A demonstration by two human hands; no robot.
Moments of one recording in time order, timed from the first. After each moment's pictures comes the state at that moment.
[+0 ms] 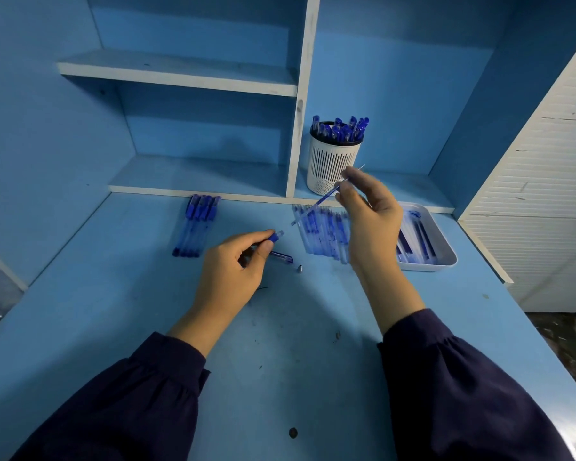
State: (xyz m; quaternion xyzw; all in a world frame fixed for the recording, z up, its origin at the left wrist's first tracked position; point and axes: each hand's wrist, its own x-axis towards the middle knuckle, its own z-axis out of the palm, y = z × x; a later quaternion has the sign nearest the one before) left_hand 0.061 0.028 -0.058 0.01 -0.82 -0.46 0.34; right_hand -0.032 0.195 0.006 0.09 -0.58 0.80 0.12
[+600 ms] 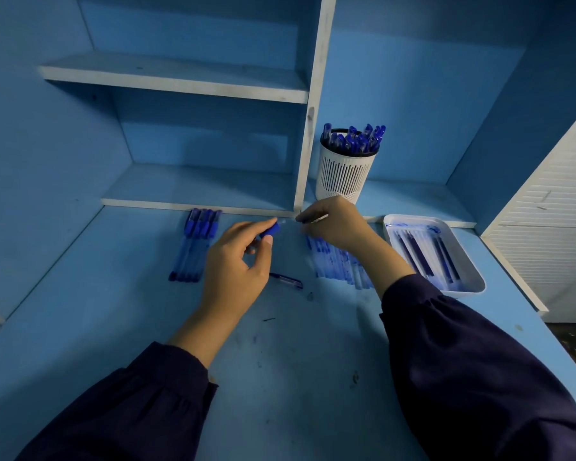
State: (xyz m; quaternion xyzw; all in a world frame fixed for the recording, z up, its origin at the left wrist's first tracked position) left_hand 0.018 0.014 -0.052 -0.02 -0.82 -0.41 0.40; right_hand -0.113 0.161 -0.004 0.24 -0.90 0.37 -0.06
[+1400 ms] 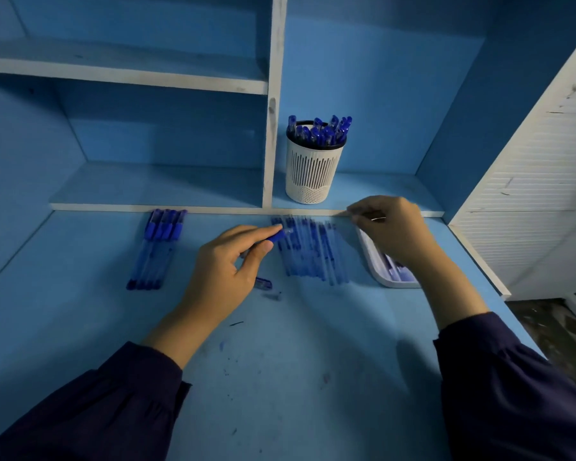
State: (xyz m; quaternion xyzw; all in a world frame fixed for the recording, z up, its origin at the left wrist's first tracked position) left_hand 0.004 0.031 -0.048 -0.14 -0.83 -0.40 0.36; right_hand -0.097 0.268 0.010 0.16 -0.92 0.34 0.09
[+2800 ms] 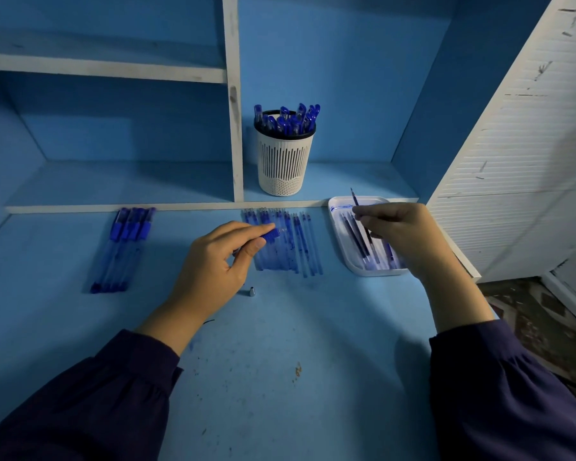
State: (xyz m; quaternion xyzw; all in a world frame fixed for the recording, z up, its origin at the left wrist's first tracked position) left_hand -0.011 0.047 -0.054 -0.20 -0.84 -0.37 0.33; right_hand -0.081 0.318 0.003 0.04 -0.83 0.55 0.01
